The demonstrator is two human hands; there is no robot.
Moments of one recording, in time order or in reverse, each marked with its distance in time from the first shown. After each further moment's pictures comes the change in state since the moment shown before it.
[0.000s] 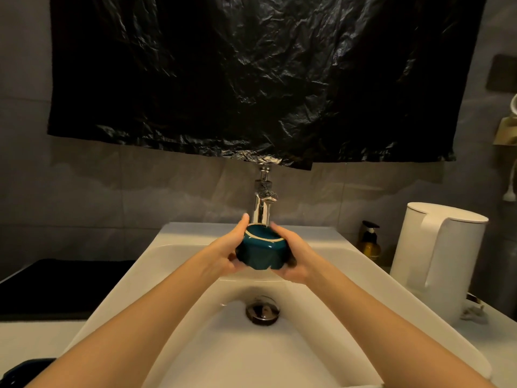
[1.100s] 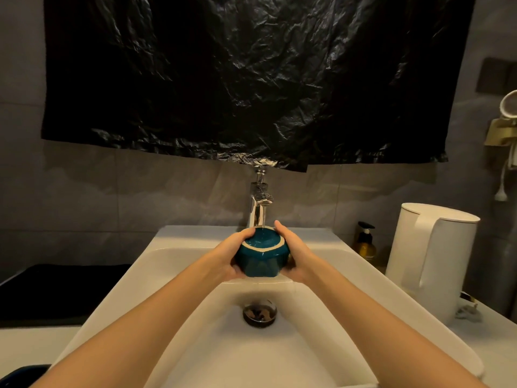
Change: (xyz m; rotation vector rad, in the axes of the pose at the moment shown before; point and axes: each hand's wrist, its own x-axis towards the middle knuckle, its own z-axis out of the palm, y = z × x) left_hand 0.003 -0.004 0.002 0.045 -0.039 -0.084; right_hand 0.003 -0.002 -0.007 -0.138 -0.025 -0.145
